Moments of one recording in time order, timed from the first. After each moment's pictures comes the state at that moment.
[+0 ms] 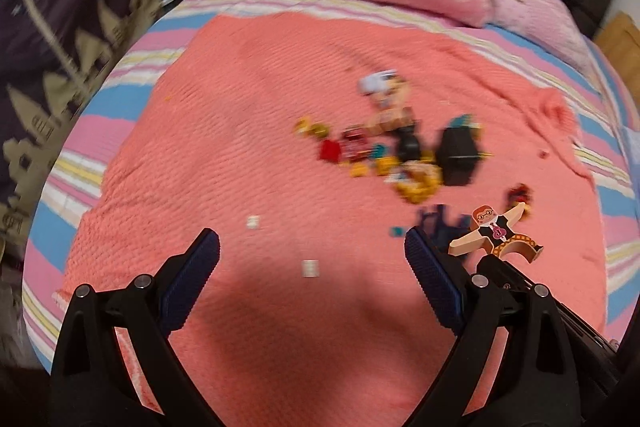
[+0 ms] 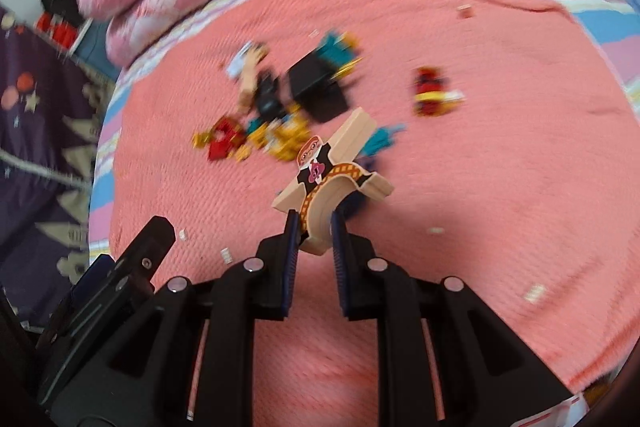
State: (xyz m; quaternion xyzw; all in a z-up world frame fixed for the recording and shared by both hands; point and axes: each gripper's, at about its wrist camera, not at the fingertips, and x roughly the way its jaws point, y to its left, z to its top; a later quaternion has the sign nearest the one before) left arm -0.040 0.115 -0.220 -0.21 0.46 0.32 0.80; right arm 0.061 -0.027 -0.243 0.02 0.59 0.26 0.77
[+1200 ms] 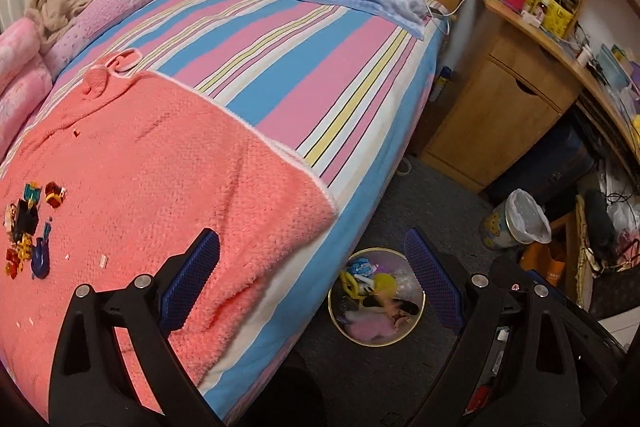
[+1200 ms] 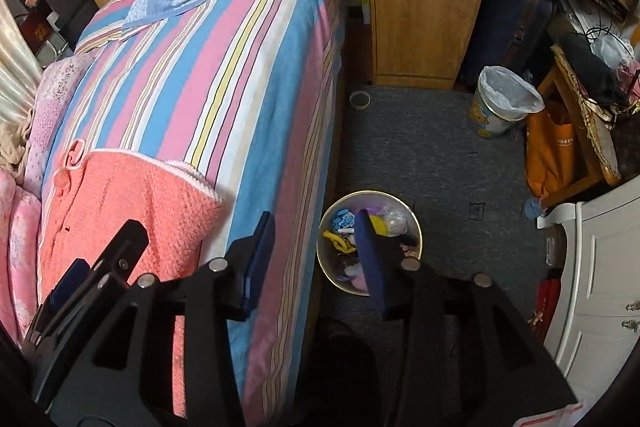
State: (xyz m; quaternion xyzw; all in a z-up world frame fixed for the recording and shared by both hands) left arm -0.042 -0.361 -0.177 0.05 0.49 -0.17 0.86; right arm -0.119 -0.512 -0.196 0.28 0.48 -0.26 0.79
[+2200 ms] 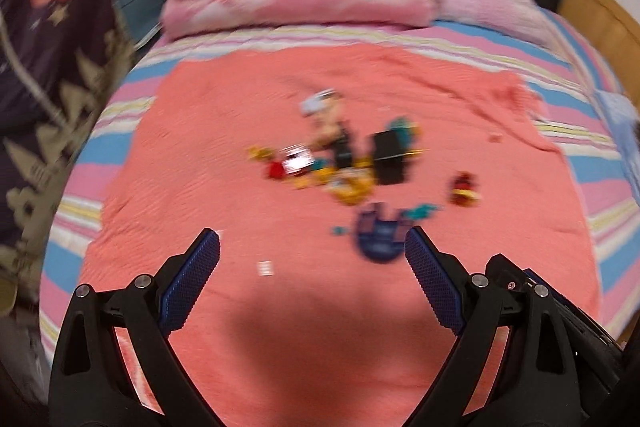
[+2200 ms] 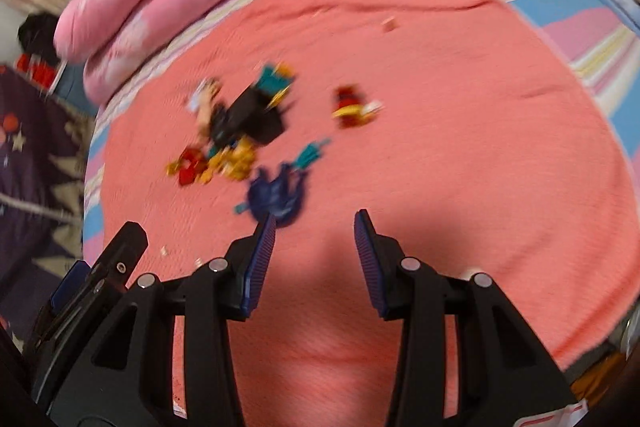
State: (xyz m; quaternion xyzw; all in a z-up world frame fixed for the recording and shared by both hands) left arm -0.030 0.095 -0.203 -0.16 0.47 0.33 0.80; right arm 0.068 -0.054 -0.239 0.03 0.59 0.22 0.77
